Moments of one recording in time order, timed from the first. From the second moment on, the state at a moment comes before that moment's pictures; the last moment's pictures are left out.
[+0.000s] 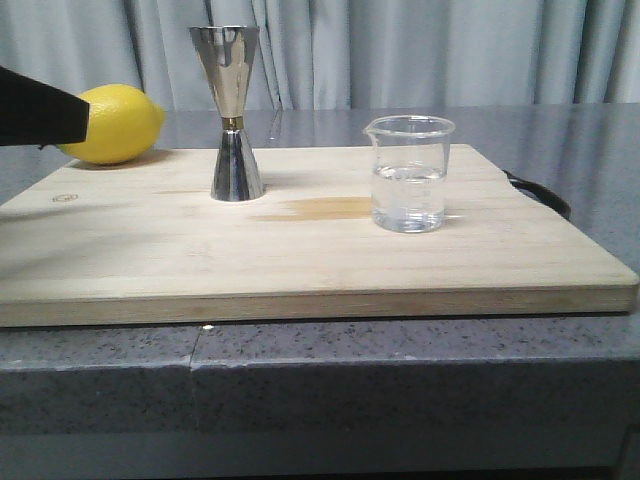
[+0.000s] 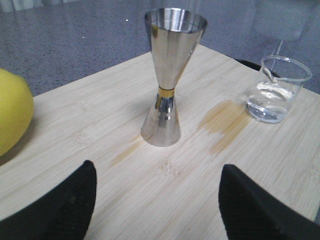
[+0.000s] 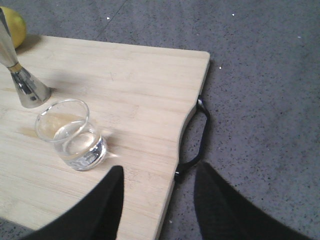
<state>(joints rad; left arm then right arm) -0.02 1.25 -0.51 -1.77 0.89 2.09 0.33 0.74 -0.57 0.17 0.35 -0.08</state>
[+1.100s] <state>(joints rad) -0.22 1.75 -0.92 -1.77 0.96 2.20 0.33 0.74 -0.57 0.17 0.33 -0.08</state>
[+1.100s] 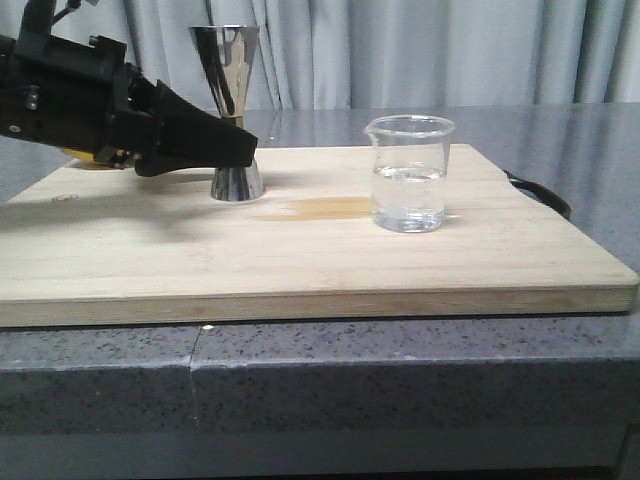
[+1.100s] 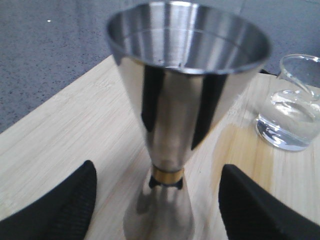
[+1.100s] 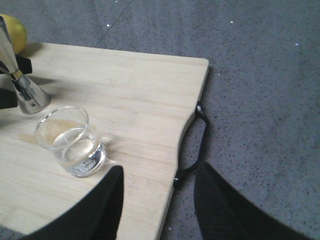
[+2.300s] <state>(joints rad) -0.25 1.75 -0.97 -1.77 1.01 2.04 0.45 0.74 -0.42 0.17 0.05 -0.09</state>
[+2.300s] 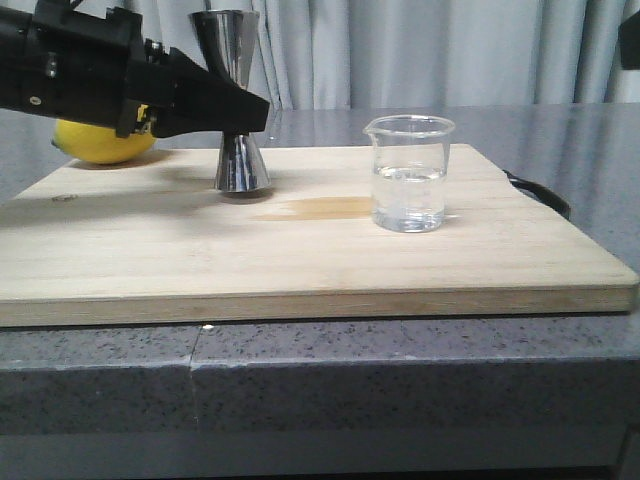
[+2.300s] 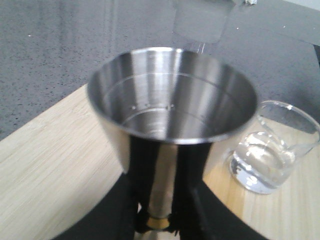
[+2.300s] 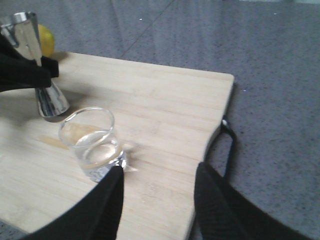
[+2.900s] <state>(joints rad) -0.26 1.63 -0.97 -1.67 1.04 1.91 0.58 1.18 -0.28 0.16 -0.55 -0.10</state>
